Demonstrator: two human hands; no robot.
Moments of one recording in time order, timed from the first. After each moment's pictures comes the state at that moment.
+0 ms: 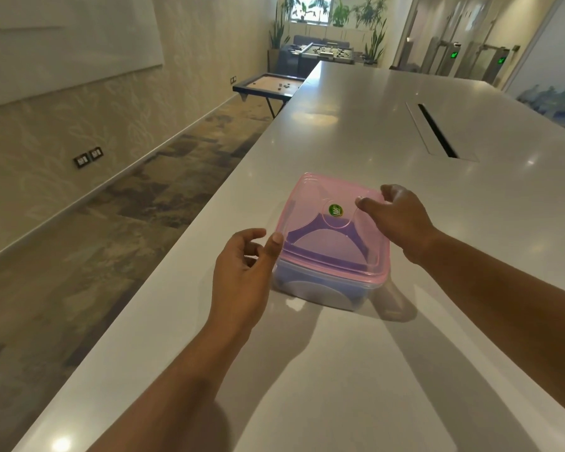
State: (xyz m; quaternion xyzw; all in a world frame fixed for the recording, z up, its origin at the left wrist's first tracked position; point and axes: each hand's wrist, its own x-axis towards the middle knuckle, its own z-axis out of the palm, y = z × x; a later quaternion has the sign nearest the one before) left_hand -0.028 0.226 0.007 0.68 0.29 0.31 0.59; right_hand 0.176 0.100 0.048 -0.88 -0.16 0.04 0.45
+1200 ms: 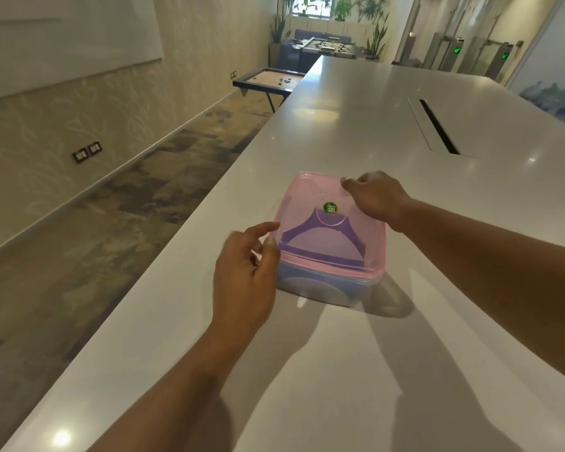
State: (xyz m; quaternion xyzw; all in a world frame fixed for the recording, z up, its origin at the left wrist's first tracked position) left_hand -0.025 0.222 -0.004 0.76 0.26 0.37 0.48; right_hand 0.206 0.133 0.058 -0.94 -0.22 0.06 0.27
